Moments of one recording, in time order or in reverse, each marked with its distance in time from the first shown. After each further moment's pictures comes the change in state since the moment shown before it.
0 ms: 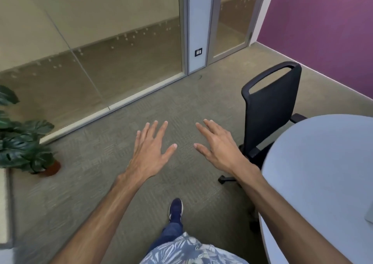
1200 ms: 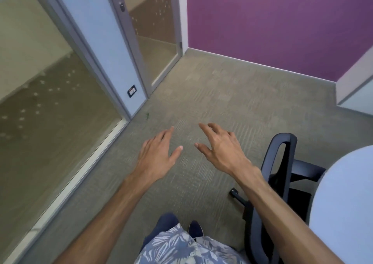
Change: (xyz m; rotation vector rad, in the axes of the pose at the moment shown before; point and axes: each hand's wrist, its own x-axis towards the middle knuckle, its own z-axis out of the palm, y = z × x) left_hand 0.695 0.144 0.046 0.015 -0.256 0.450; right_hand 0.476 0.348 -0.135 -0.022 0.140 0.548
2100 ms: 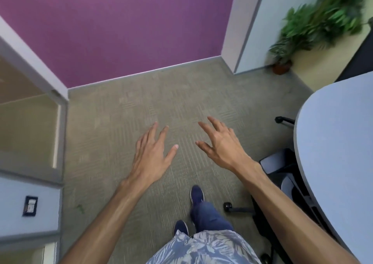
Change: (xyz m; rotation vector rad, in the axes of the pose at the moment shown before) left_hand 0.466 0.080 0.028 0.044 -0.238 0.674; right_hand 0.250 0.178 -0.073 0.057 0.251 0.709
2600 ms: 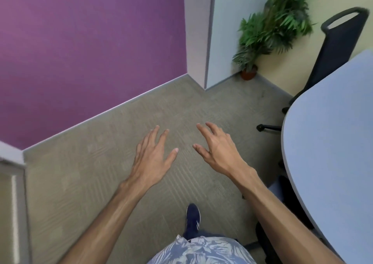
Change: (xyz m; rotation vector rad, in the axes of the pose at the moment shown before) left_hand 0.281 0.082 0.011 -0.001 -0.110 0.245; right_hand 0.179 0.143 -0.056 0.066 0.162 0.237
